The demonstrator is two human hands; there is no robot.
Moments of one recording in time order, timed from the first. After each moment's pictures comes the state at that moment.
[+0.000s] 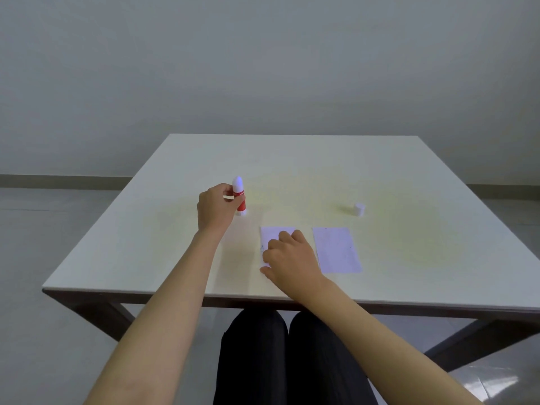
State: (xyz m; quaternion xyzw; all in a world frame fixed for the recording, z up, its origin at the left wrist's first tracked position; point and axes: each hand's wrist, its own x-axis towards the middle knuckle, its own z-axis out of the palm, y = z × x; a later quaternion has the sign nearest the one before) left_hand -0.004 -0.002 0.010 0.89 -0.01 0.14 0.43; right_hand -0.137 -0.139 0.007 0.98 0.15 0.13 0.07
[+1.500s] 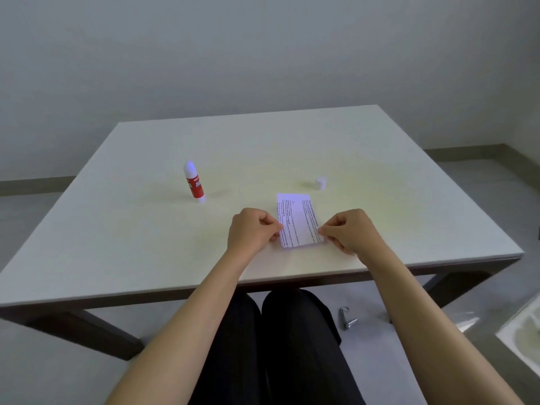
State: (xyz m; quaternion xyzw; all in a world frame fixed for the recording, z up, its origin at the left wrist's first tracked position) left_hand -0.102 -0.106 0.003 0.88 -0.08 -0.11 0.46; right_hand -0.170 -0.288 0.004 0.82 -0.26 0.01 -0.52
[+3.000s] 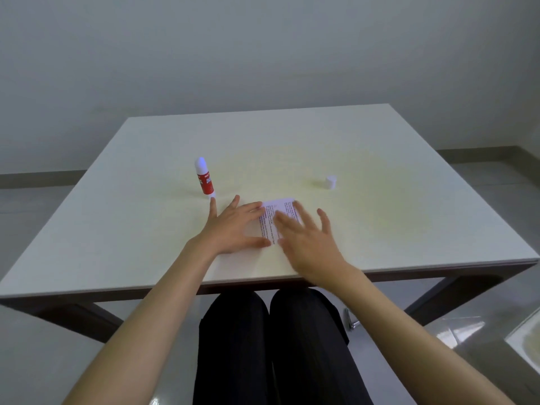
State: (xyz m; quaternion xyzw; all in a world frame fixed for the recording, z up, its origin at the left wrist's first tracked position) left_hand -0.058 -0.048 -0.009 0.94 -0.31 -0.12 0.07; right_hand -0.166 -0.211 -0.014 0.99 0.06 0.05 -0.07
